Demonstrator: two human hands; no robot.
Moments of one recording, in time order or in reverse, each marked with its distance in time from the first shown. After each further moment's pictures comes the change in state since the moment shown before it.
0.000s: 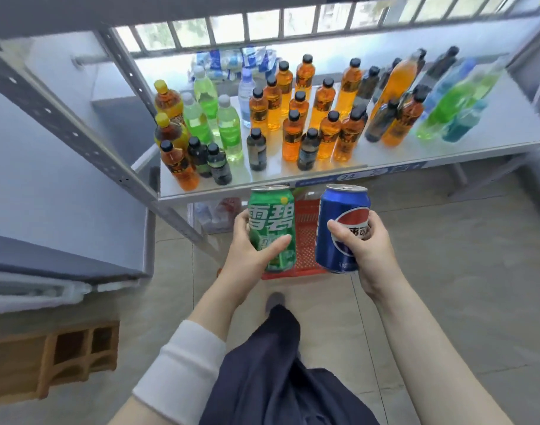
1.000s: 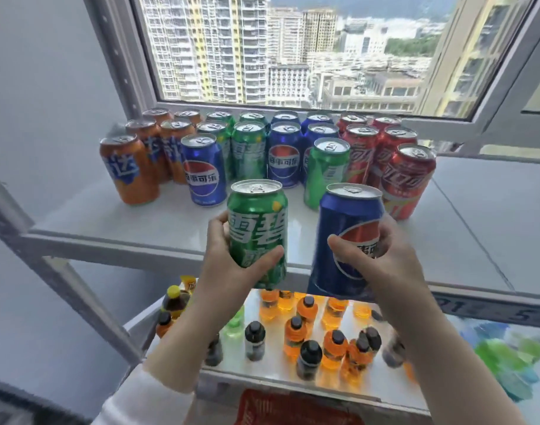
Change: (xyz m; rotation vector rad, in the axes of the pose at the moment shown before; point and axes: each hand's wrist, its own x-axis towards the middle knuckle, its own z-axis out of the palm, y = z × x) left_hand 0.153 0.290 0.030 0.031 0.448 0.579; right_hand 0.211 -0.303 0.030 -0.152 -0.408 -0.553
